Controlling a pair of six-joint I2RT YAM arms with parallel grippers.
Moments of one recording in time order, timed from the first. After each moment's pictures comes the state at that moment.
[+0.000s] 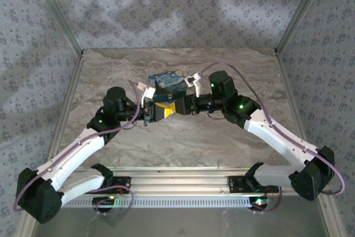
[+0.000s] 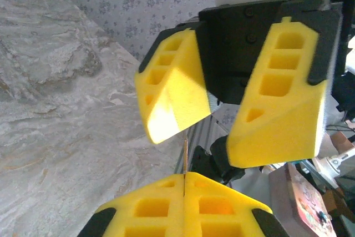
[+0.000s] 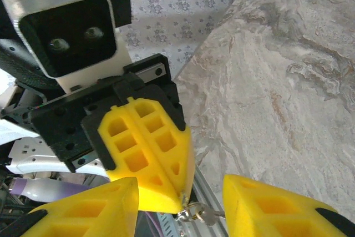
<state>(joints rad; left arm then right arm) -0.57 0.99 0.72 0.08 0.87 -0.54 0.70 1.21 1.10 -0.30 -0.67 0.56</state>
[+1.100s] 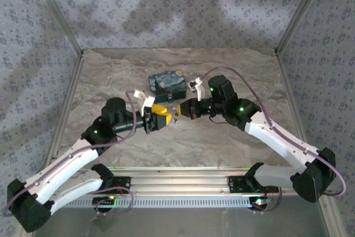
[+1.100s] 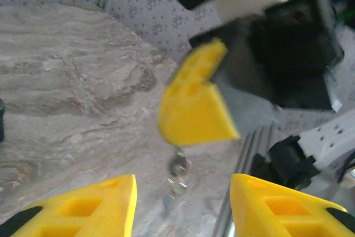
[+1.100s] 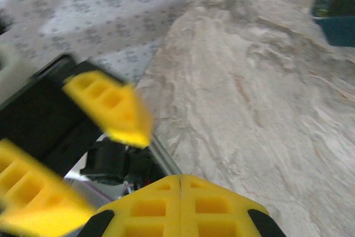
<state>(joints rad) -0.73 0.83 0.68 -0.07 0.46 -0.33 0.71 1.20 1.07 -0.40 -0.53 0.57</state>
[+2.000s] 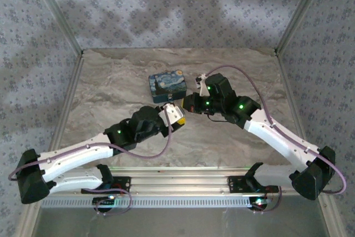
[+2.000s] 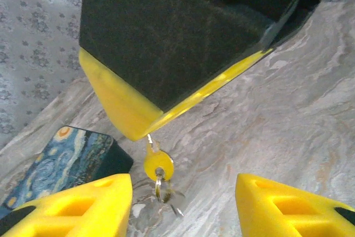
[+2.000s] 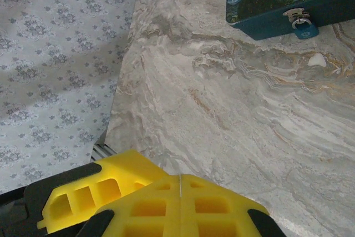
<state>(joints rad) -1.07 1.06 0.78 -0.08 -0.18 0.24 0.74 1.21 1.14 -0.52 -0.30 0.81</state>
